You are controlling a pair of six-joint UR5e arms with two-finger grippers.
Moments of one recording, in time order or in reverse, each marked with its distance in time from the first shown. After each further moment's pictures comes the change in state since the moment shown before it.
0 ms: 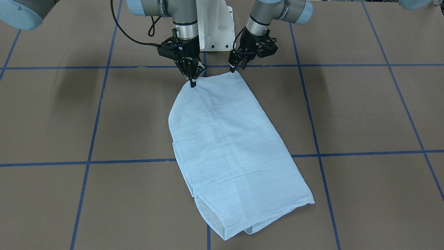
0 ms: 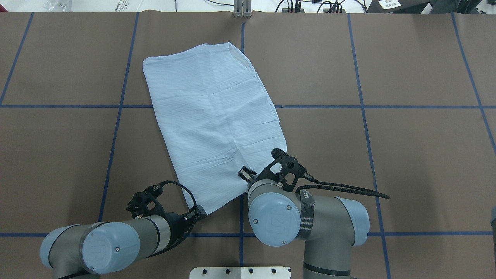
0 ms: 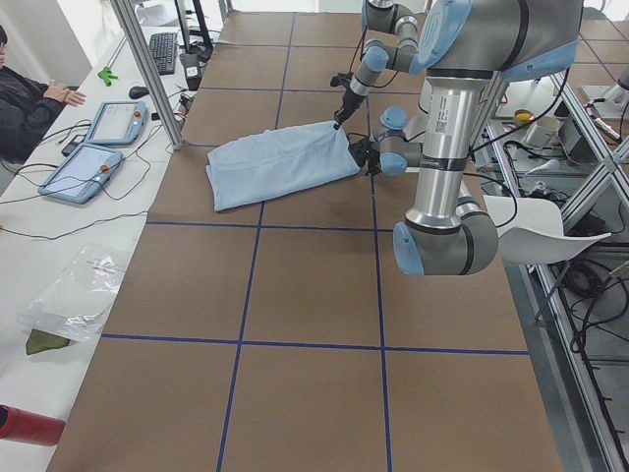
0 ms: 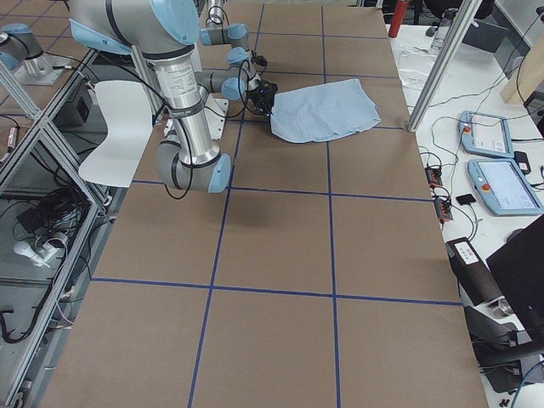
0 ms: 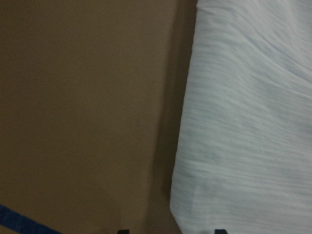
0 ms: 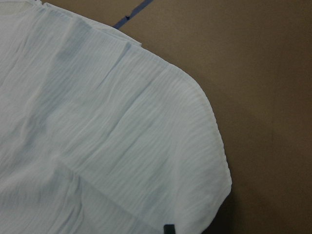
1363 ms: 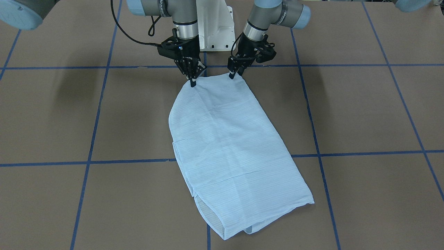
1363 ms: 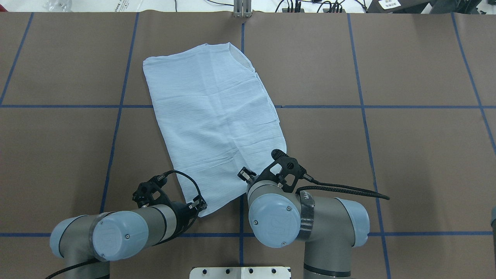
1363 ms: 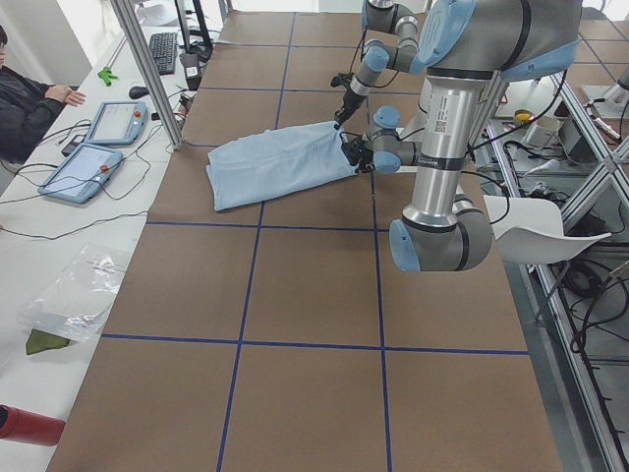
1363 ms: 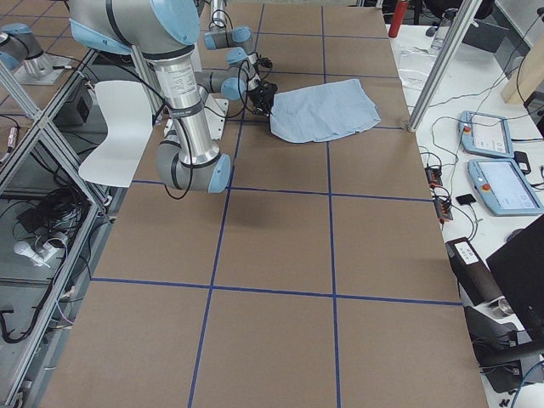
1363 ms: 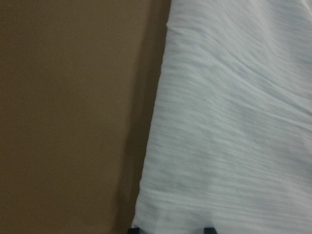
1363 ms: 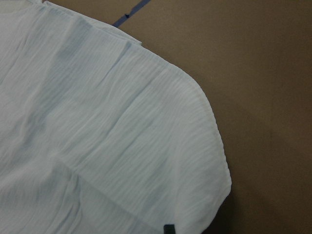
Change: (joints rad) left arm -0.038 -0.039 0.046 0.000 0.002 0.004; right arm -0.003 -0.002 0.002 0.000 0.000 0.000
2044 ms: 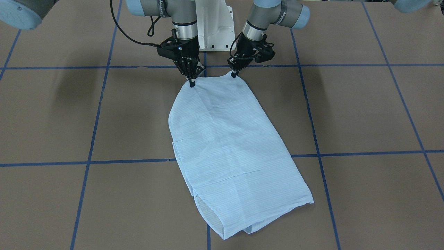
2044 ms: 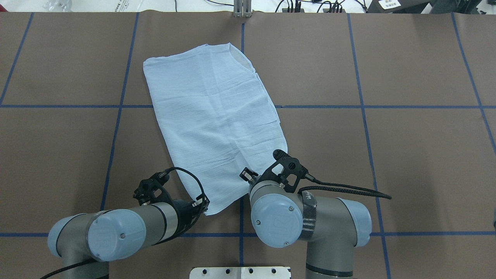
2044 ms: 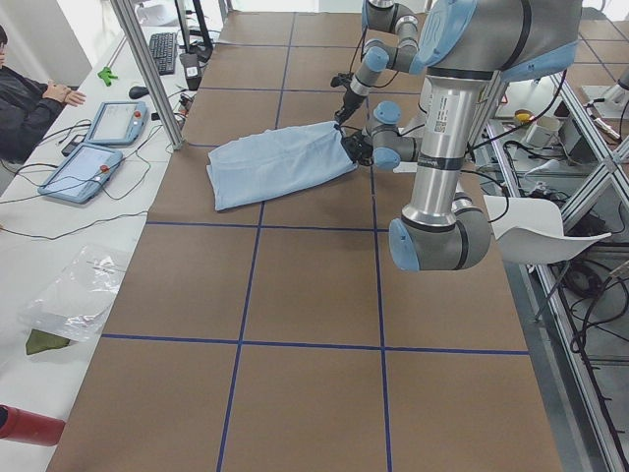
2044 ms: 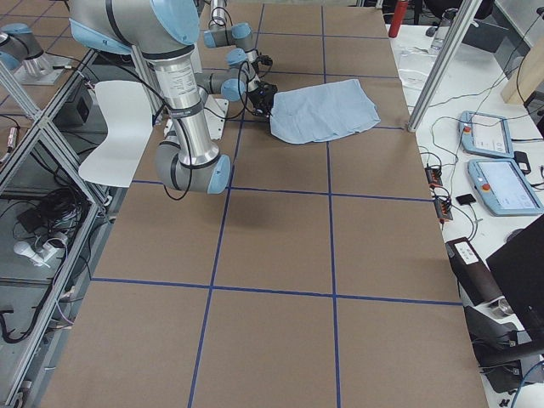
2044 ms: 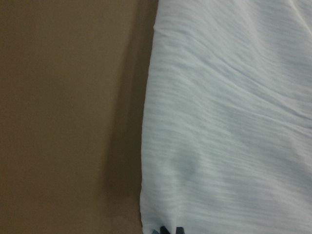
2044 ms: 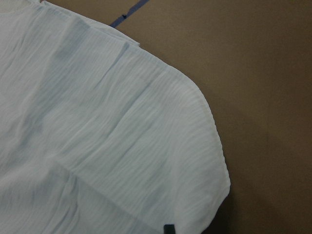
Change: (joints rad) left arm -0.006 -0.010 -0.057 -0.001 -0.005 0.013; right arm 0.000 -0.013 0.010 0.001 0.000 -0.011
